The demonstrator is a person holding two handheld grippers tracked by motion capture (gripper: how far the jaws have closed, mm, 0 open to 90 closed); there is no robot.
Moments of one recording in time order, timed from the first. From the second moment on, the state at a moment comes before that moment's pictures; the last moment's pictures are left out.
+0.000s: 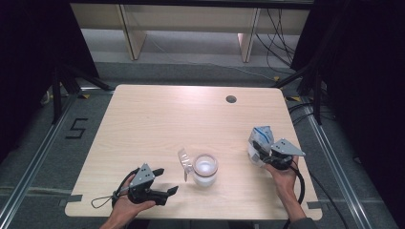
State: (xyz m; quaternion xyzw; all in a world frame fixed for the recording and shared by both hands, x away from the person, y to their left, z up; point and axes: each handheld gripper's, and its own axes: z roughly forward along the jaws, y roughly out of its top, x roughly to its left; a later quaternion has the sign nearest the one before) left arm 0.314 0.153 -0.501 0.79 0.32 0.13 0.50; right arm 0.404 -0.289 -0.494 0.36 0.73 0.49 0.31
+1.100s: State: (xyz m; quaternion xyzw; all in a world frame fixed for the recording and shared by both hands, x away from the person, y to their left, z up) left arm 0.315 0.154 -0.500 0.79 0.32 0.14 0.50; right arm 0.364 -0.299 -0.479 0.40 0.70 0.50 0.30
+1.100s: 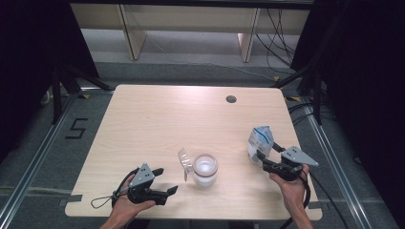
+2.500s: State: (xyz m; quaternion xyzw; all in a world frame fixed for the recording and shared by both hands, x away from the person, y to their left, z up) left arm 0.315 0.154 -0.501 0.79 0.33 0.13 0.50; right arm 0.297 -0.284 -0.477 0.41 0.72 0.51 0.24
